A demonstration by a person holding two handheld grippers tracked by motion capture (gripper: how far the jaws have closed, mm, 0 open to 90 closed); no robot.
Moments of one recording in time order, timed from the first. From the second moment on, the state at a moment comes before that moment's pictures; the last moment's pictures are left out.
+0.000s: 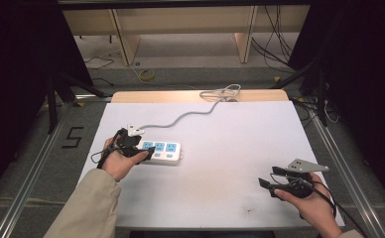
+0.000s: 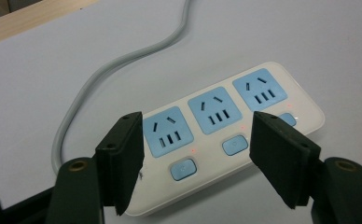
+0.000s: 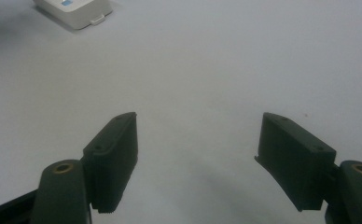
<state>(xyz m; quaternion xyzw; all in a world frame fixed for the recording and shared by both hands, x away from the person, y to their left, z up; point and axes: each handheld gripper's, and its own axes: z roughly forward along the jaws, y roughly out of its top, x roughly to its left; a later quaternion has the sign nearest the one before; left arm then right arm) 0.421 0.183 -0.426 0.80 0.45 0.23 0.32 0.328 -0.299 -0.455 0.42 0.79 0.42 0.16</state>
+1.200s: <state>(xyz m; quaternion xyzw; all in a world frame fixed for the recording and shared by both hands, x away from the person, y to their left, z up) 0.382 0.186 -0.423 0.81 0.41 0.23 0.36 0.328 -0.299 -0.455 0.42 0.79 0.42 0.16</state>
